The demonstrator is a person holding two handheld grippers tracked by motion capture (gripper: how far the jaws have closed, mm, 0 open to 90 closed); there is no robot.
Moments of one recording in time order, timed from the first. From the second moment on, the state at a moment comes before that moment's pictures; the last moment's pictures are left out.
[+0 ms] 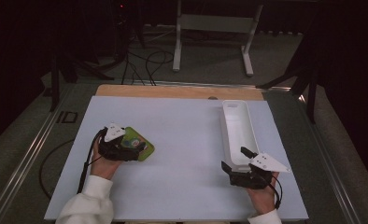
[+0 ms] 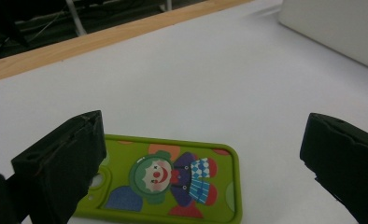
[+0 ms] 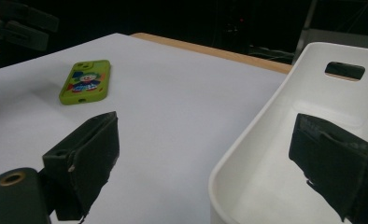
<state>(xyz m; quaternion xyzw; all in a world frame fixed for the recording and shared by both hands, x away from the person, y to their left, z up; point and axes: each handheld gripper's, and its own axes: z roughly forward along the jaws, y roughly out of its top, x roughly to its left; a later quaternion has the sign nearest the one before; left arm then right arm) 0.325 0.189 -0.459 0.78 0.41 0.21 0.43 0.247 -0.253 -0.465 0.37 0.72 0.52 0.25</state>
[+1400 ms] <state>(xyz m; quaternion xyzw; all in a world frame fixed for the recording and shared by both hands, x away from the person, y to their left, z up) 0.370 0.174 -0.483 0.78 0.45 0.20 0.39 0.248 -0.251 -0.464 0.37 0.72 0.53 0.25</state>
